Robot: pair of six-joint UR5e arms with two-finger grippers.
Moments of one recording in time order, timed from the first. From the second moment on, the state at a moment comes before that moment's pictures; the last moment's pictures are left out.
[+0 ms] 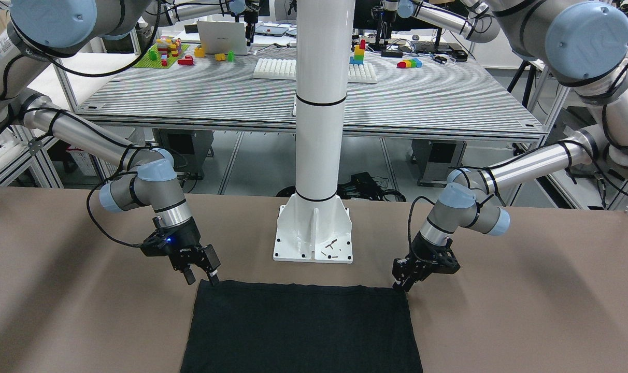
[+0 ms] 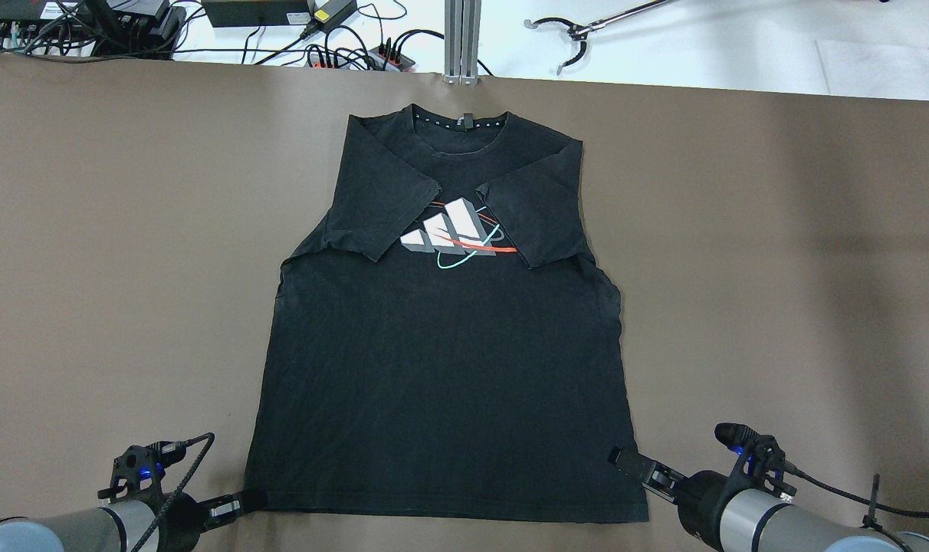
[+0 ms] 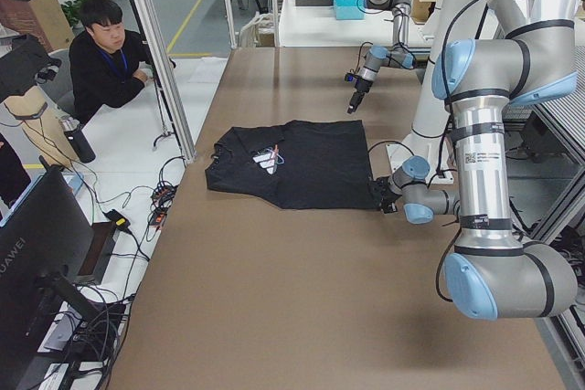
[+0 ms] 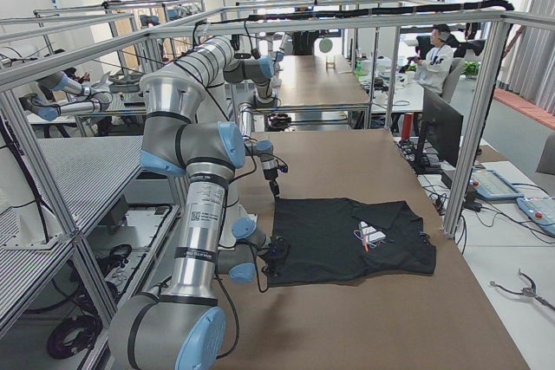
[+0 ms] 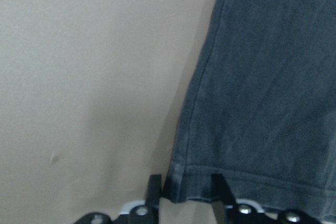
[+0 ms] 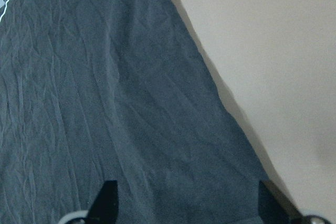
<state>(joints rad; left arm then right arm) -0.11 -1.49 -1.99 -2.37 -1.41 -1.82 0.17 -1.74 2.09 -0.75 1.31 1.88</state>
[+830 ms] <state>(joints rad) -0.11 -1.49 -2.00 -2.37 -1.41 -1.82 0.14 -1.75 2.08 -0.84 1.29 1.92</state>
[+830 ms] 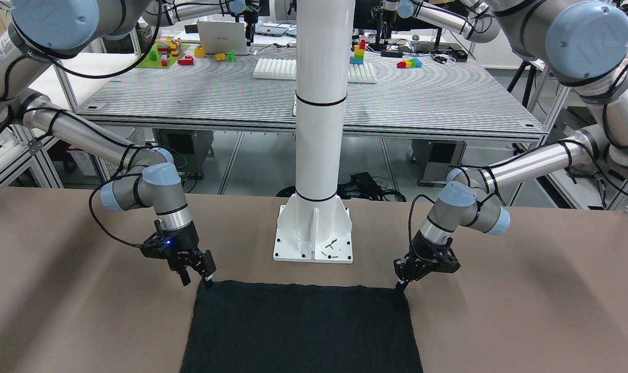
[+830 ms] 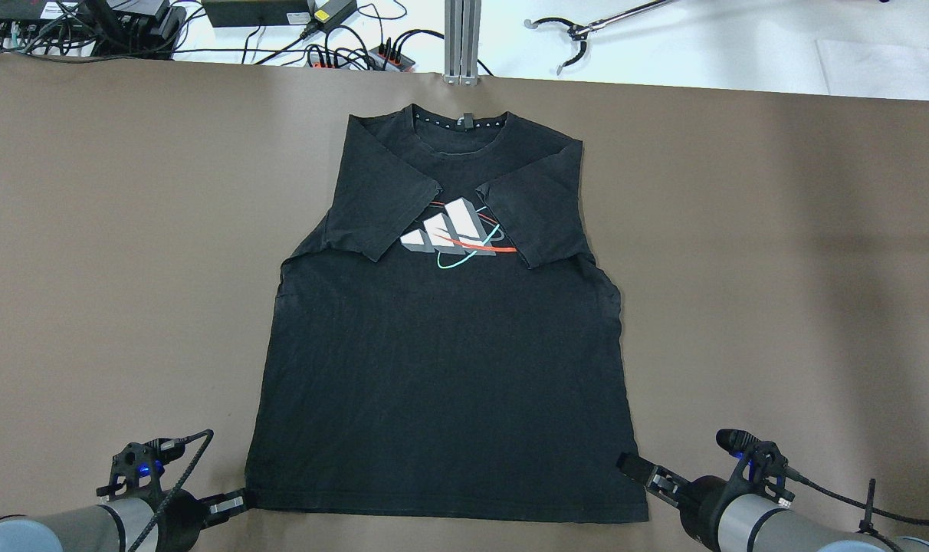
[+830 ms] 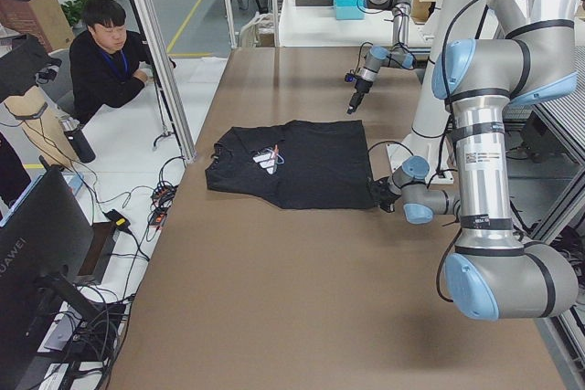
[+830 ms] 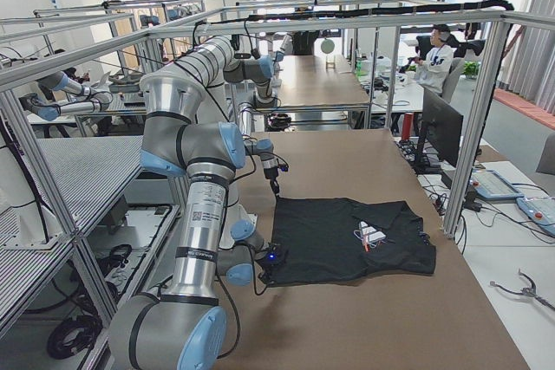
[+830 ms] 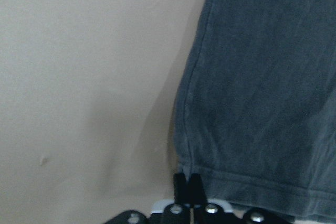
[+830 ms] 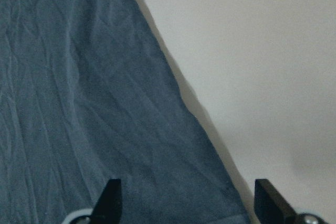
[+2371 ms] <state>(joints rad) -0.12 -1.48 -2.04 -2.37 -1.39 -1.82 0.03 -1.74 2.06 -0.85 1.21 2.01</state>
